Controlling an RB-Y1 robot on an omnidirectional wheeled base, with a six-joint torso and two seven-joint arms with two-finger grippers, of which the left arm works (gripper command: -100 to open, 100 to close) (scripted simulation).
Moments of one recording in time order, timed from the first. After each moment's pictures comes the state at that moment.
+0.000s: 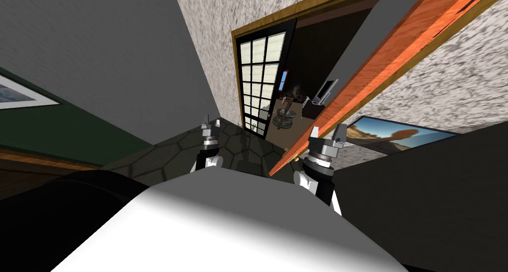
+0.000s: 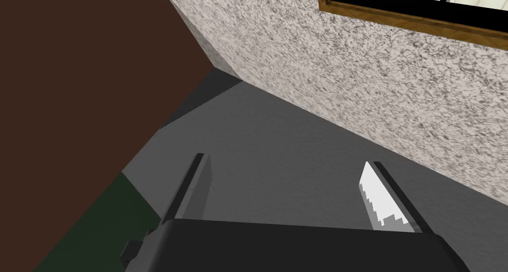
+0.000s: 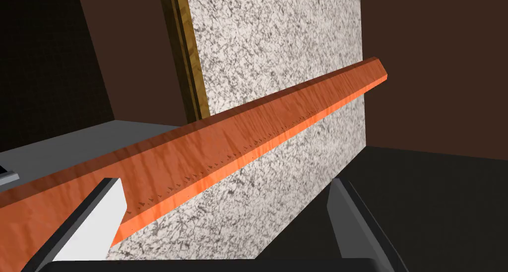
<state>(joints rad) 0.48 -0.04 0.03 -2.22 0.08 -0.49 0.02</state>
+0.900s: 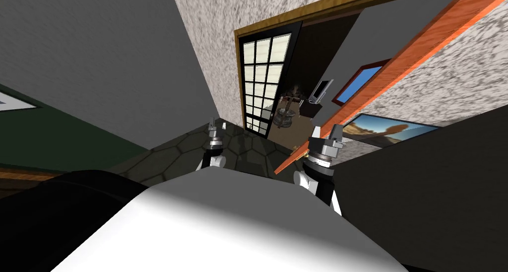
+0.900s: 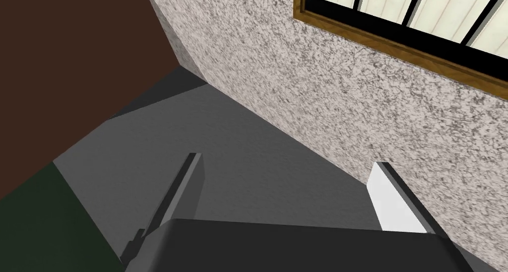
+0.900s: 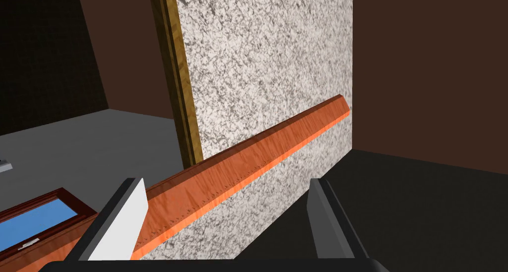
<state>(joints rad) 0.42 0.01 -0.01 -2.09 0.14 -0.52 0.11</state>
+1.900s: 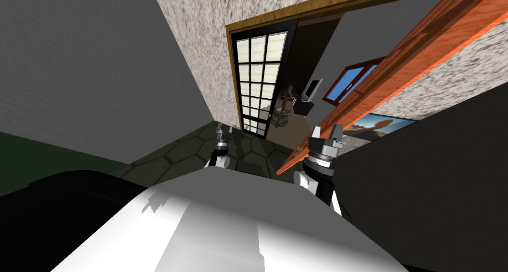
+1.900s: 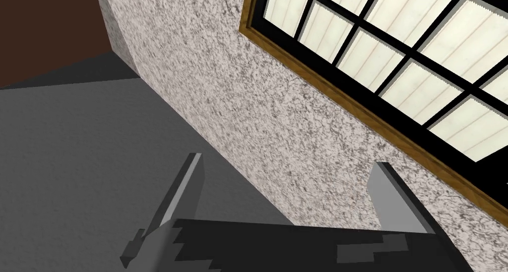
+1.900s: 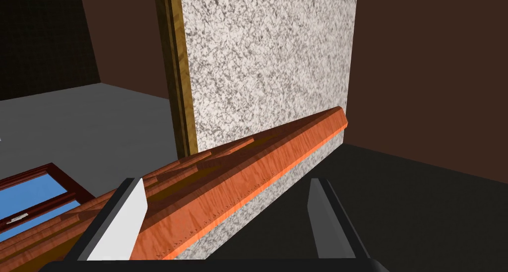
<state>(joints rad) 0.34 0.06 -0.07 -1.87 0.23 -0.59 0.25</state>
